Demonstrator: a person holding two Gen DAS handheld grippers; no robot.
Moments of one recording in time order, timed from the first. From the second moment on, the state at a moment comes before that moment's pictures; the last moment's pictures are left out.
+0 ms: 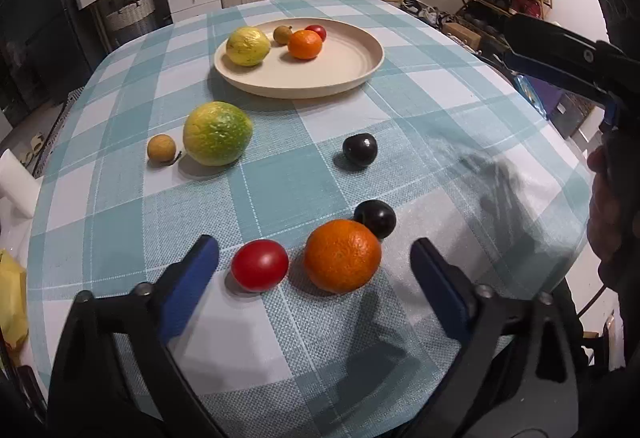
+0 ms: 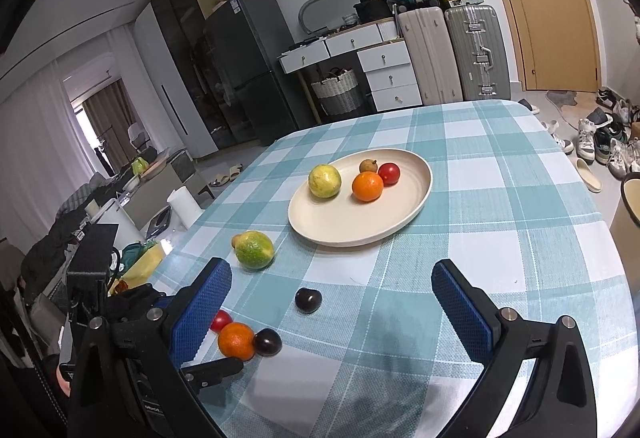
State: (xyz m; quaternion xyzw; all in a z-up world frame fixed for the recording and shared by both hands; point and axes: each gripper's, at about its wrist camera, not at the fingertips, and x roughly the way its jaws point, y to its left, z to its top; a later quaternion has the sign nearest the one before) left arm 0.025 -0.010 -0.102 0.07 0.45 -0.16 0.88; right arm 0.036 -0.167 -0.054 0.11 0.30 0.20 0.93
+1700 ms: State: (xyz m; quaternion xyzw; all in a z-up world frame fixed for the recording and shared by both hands) left arm 0.048 0.069 -0.120 -0.14 0.48 -0.22 0.84; right arm 0.041 -0.164 -0.066 0.12 0.32 0.20 0.92
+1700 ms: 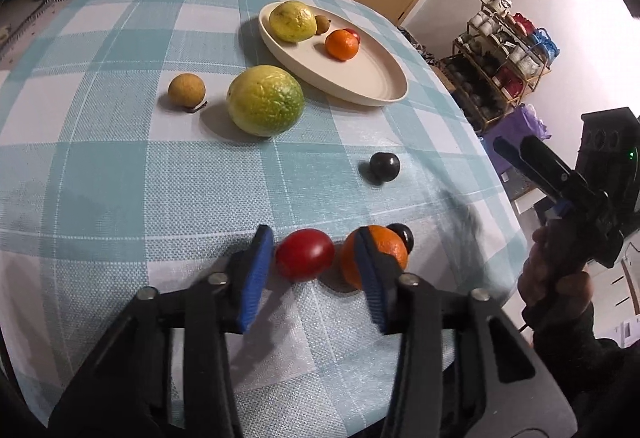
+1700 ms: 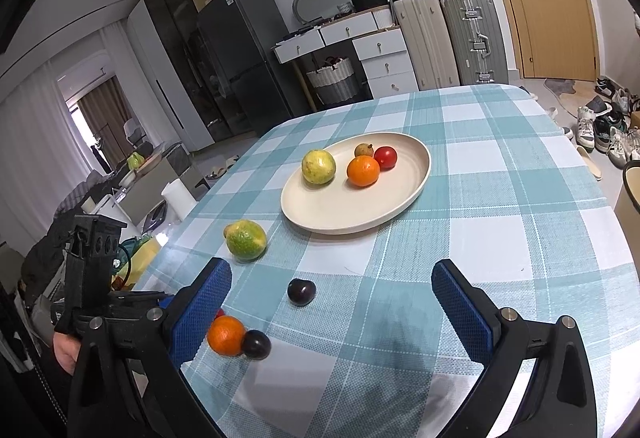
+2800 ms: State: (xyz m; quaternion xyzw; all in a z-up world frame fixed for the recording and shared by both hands) left arm 0.051 0.096 -0.109 -0.19 0.46 -0.22 0.84; right arm 0.054 -0.144 -0.081 0.11 0.36 0.23 0.90
